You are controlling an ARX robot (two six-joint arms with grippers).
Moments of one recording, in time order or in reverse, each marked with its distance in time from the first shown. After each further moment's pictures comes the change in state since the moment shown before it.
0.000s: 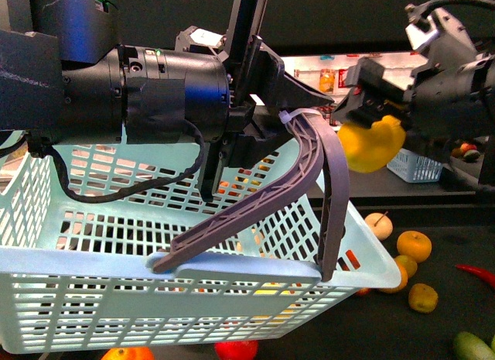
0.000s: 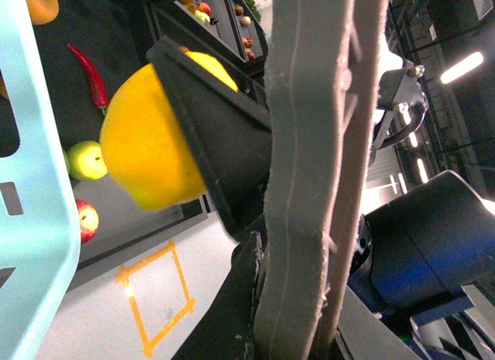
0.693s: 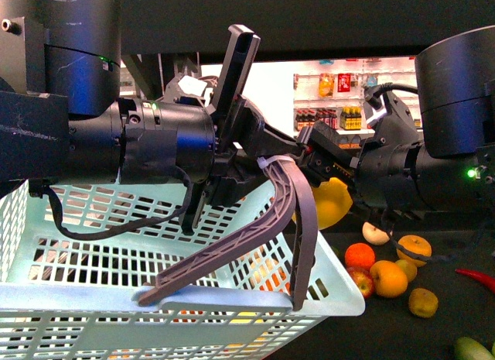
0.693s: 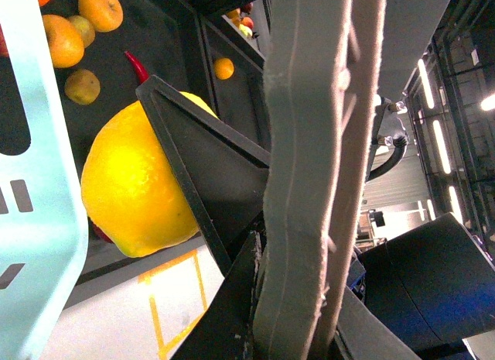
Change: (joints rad) left arm 0.017 0.034 -0.019 -0.013 -0.047 0.013; right arm 0.063 0.152 -0.027 0.113 -0.008 0.196
